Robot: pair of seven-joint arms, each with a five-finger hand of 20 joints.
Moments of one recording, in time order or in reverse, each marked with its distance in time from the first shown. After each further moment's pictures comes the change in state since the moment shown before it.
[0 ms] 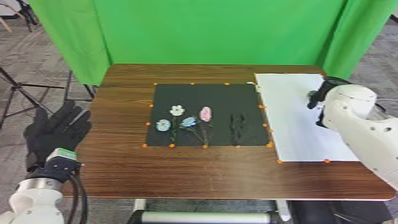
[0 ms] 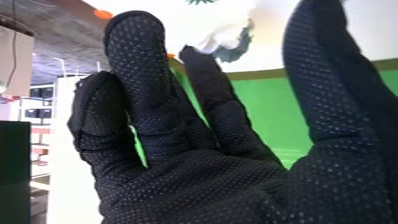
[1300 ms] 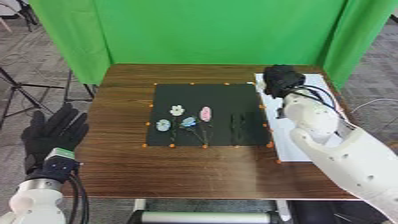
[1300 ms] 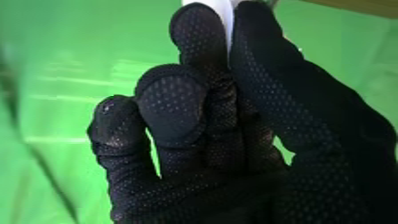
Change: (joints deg) left arm 0.2 0.3 0.8 -0.8 -3.7 3.6 2.4; right arm -1.4 -4.1 -9.5 -7.8 -24.1 19.3 -26.3
